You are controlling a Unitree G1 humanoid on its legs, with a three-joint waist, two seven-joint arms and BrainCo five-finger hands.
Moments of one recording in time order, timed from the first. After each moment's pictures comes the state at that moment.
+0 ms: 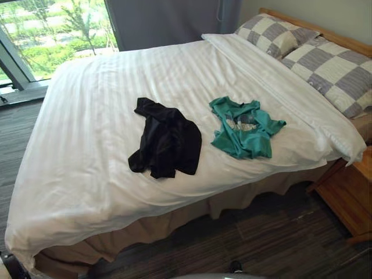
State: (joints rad) left arm -0.32 0.79 0.48 0.42 -0.12 -0.30 0.13; right arm -0.14 -0.68 -0.49 0.28 0.32 -0.28 0.16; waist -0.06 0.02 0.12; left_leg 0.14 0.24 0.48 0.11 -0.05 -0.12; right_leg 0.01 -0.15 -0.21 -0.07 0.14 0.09
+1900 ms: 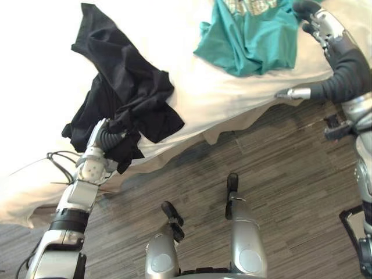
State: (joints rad) left arm -0.27 0.60 0.10 0.36 0.21 -0.18 0.06; right arm -0.51 -0.84 -0.14 -0.08 0.13 0.00 0.15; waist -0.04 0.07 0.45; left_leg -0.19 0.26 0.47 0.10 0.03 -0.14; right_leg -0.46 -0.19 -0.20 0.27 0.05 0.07
